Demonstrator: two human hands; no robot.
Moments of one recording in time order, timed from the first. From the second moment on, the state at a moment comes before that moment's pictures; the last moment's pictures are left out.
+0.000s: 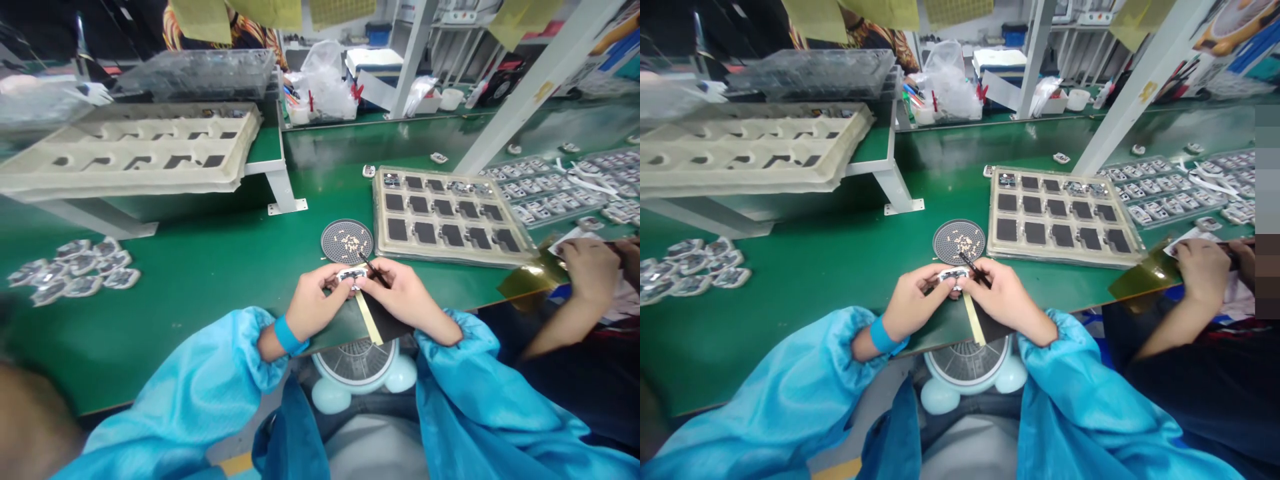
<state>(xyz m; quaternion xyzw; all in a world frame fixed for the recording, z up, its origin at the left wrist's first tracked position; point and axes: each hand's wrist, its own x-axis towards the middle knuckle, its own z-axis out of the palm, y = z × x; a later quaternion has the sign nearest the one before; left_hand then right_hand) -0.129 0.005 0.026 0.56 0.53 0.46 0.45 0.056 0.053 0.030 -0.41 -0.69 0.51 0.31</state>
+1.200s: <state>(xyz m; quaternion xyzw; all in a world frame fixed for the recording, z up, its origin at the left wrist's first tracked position) -0.156 0.026 0.016 0.59 0.61 0.43 0.30 0.034 0.110 0.075 -0.41 -0.88 0.09 0.20</state>
